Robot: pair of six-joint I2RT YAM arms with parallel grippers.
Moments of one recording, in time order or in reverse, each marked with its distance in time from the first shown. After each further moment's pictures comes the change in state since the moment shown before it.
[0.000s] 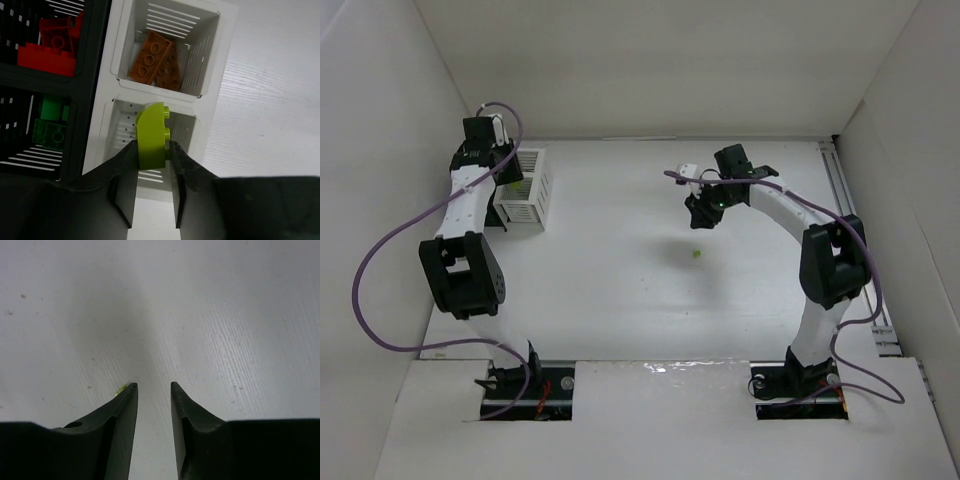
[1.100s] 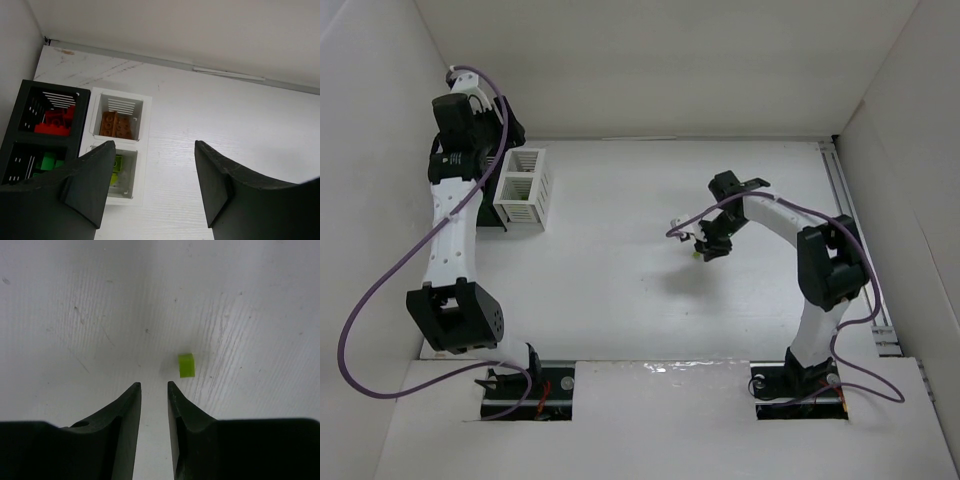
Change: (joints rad) left arm -0.011 -0.228 0.040 0.148 0.122 -0.079; right arm 0.029 -0.007 -0.117 -0.320 0.023 -0.699
